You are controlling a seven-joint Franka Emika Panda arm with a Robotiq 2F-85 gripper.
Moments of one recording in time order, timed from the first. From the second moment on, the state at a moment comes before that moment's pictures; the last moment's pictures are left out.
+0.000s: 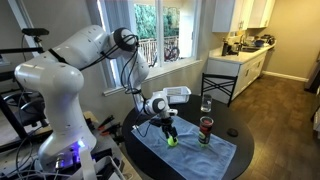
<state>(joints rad) 0.42 1.13 -0.45 -2.08 -0.14 3.01 0.49</state>
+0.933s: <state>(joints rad) 0.42 1.20 -0.42 -2.06 -0.03 3.16 0.34</state>
